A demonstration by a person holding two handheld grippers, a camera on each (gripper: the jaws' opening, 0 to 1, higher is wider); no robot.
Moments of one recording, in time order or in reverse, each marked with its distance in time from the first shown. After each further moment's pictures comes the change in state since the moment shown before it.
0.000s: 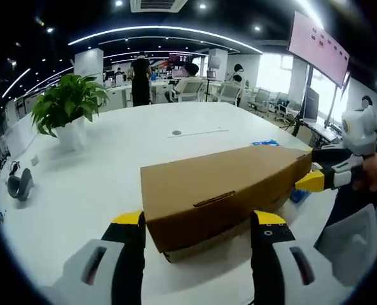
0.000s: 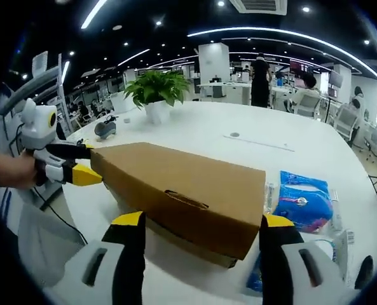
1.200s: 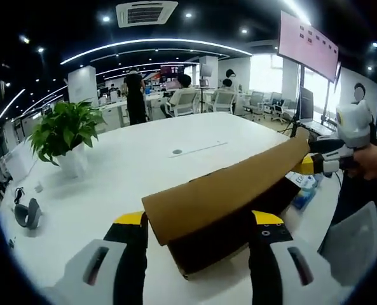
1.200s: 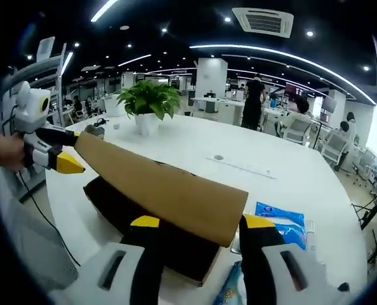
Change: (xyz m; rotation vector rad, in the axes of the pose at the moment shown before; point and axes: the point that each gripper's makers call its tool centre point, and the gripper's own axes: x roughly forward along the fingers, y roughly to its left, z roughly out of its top) left arm -0.010 0.005 0.043 0.106 -0.071 -0.014; right arm -0.006 -0.027 0.041 -0.116 -0.092 -0.091
